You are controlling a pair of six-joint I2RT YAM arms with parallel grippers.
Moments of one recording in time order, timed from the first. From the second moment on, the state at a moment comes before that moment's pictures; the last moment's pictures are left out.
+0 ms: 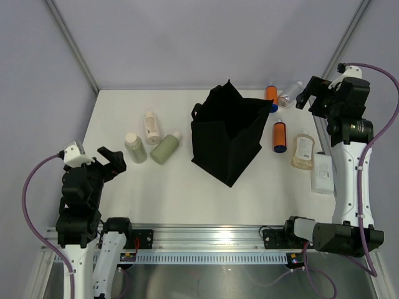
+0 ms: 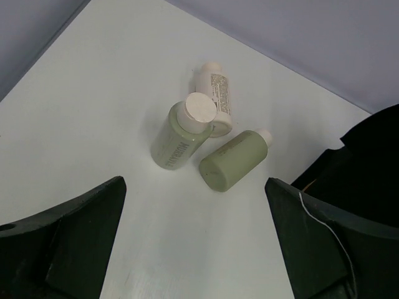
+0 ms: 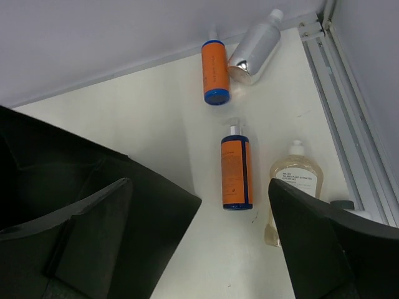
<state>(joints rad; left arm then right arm) 0.00 0.37 0.86 -0.73 -0.12 -0.42 -0.16 1.23 1.51 -0.67 -0.10 0.23</state>
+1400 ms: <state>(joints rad) -0.11 1.37 0.83 -0.30 -0.27 -0.29 -0.09 1.24 1.35 -0.97 -0.91 -0.69</state>
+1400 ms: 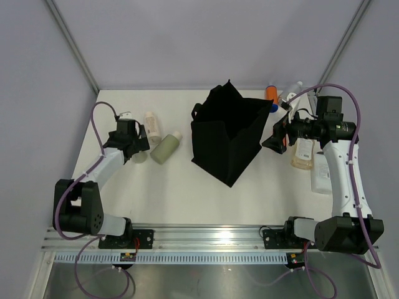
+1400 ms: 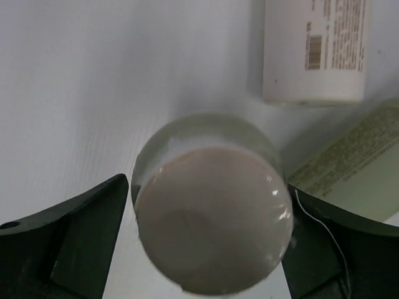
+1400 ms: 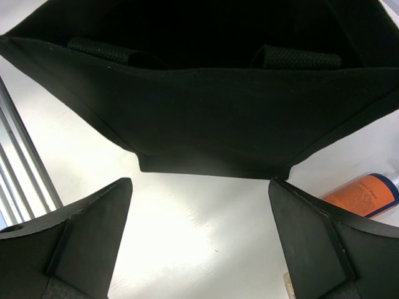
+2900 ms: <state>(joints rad) -0.35 1.26 1.55 -0.39 0.20 -0.71 -0.09 1.24 1.34 -0.93 -0.94 -0.58</state>
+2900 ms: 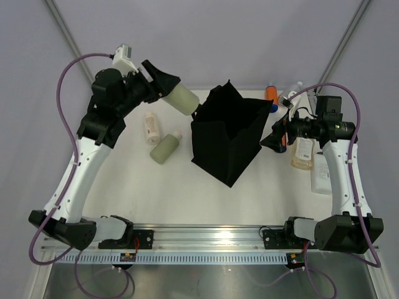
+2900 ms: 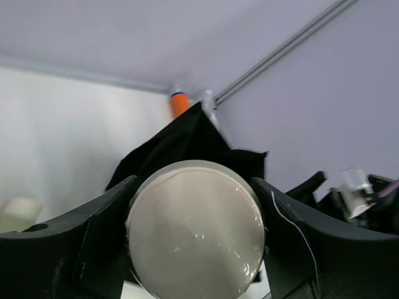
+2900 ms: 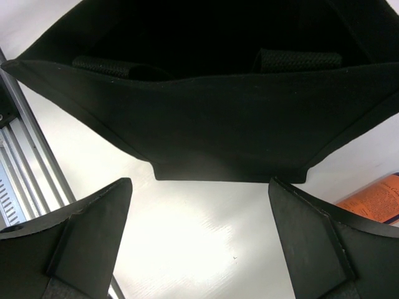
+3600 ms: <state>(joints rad) -0.72 2.02 2.01 -0.35 0.12 -0.38 -0.09 1.24 1.35 -1.00 -0.96 -0.63</state>
